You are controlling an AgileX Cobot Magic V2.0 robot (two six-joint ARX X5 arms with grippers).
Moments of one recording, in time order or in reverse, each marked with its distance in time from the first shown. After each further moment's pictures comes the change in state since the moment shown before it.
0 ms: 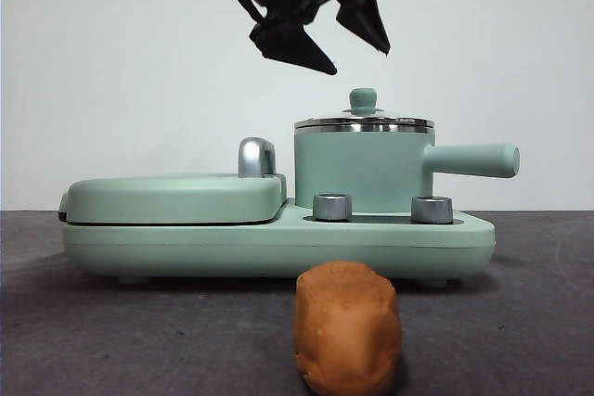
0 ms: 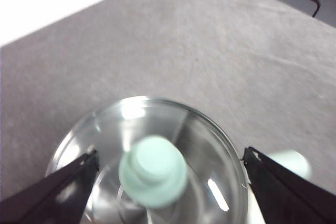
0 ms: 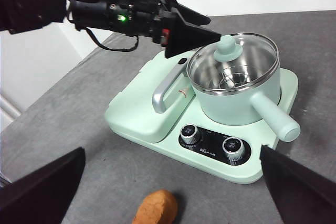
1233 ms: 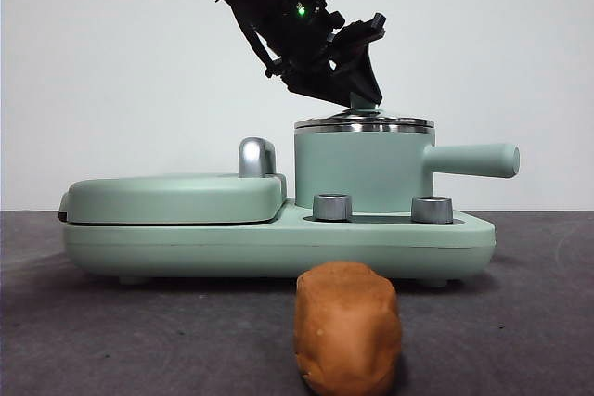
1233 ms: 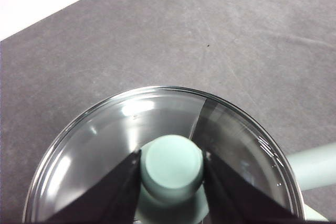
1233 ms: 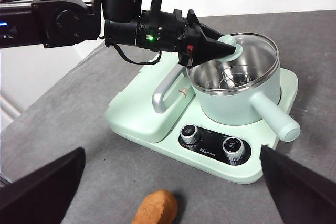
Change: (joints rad) left arm -0.004 0.104 0.002 0.078 -0.006 0.074; right arm 0.000 0.000 0.000 0.000 0.000 0.000
